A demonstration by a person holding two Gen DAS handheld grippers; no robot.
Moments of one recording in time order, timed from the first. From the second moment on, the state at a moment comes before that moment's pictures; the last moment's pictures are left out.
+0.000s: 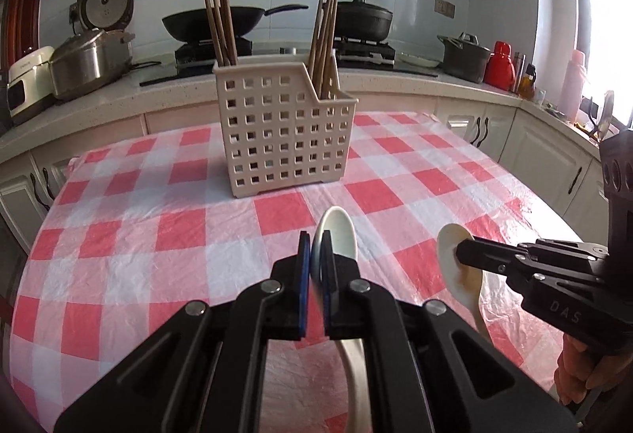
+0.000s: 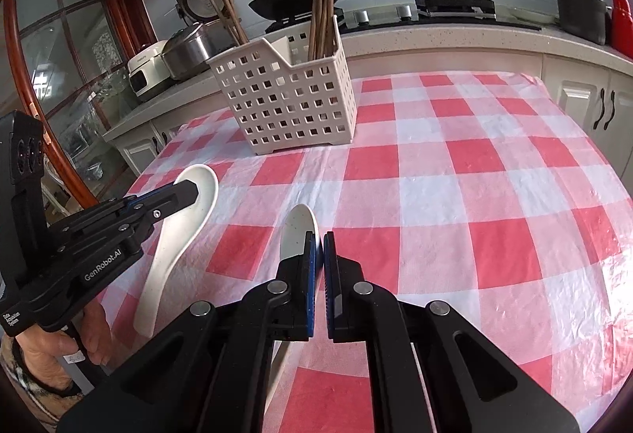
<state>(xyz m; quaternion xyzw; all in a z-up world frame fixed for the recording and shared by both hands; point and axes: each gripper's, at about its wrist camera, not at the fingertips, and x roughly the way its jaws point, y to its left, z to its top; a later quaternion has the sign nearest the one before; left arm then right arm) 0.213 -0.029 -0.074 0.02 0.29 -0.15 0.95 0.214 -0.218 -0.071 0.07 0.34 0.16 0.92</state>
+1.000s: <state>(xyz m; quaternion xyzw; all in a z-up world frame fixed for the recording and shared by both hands) 0.176 -0.015 -0.045 0.03 0.23 -0.13 0.96 0.195 -0.198 -0.024 0.02 0.24 0.14 0.96</state>
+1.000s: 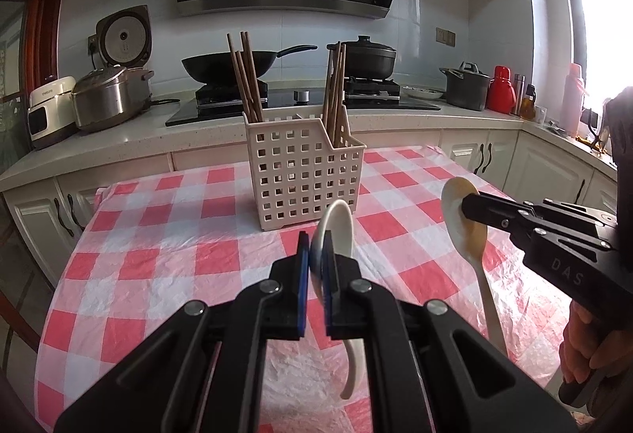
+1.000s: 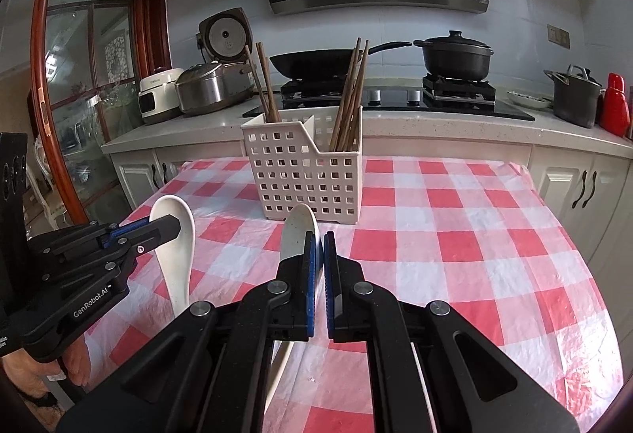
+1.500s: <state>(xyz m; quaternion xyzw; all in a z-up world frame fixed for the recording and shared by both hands) 0.170 -0.012 -0.037 0.03 0.22 -0.13 0.97 0.188 -0.202 -0.021 0.05 0.23 0.15 0.96</state>
